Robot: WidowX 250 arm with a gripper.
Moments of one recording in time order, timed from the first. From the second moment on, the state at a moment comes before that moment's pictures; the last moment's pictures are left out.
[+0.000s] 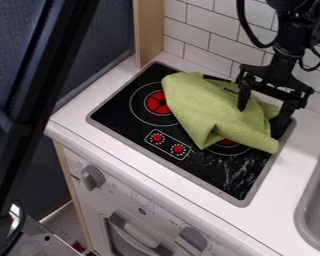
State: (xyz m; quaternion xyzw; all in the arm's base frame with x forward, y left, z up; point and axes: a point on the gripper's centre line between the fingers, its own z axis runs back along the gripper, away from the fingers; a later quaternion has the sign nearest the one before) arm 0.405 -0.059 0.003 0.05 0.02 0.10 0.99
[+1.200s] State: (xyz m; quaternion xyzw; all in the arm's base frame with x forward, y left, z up) arm 0.408 -0.042 -0.010 0.06 0.03 0.16 0.98
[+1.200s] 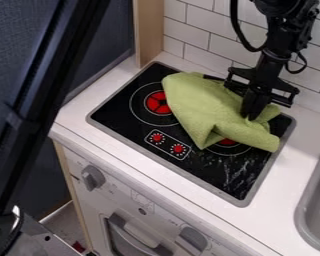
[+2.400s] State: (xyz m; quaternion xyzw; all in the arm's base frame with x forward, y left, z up) arm 0.299 0.102 0.094 0.04 -0.05 0.36 0.93
